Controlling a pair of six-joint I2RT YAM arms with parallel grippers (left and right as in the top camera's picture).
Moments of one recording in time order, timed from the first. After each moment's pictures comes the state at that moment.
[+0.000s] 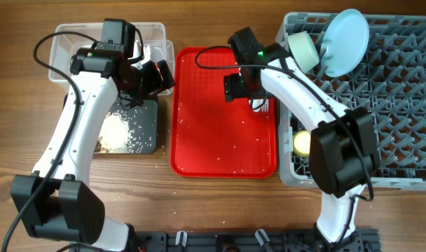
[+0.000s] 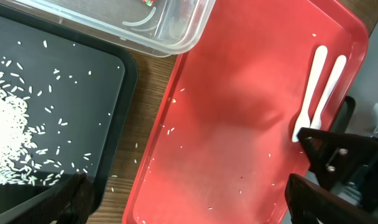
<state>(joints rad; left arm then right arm) -0.13 1.68 1.49 -1.07 0.23 -0.53 0.45 2.06 1.63 -0.94 0.03 0.34</state>
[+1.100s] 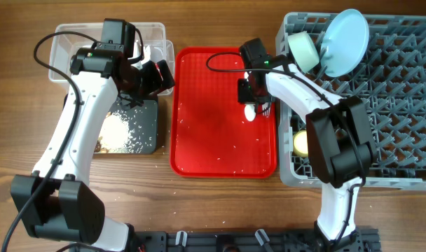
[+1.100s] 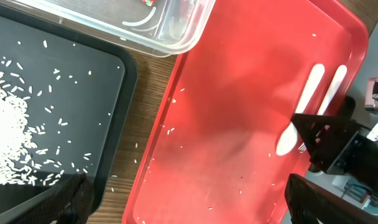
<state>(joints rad) -0.13 1.68 1.49 -1.07 0.23 -0.53 0.39 2.12 1.49 -0.74 -0.02 0.37</state>
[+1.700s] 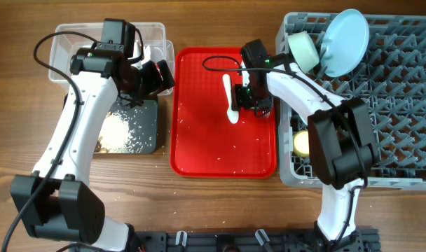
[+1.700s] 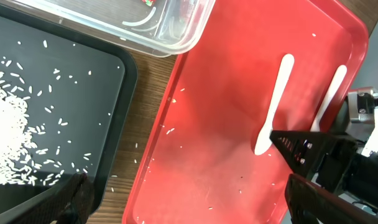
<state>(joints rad) -0.13 1.68 1.49 -1.07 0.23 -0.53 0.39 2.10 1.50 -0.82 -0.23 0.29</state>
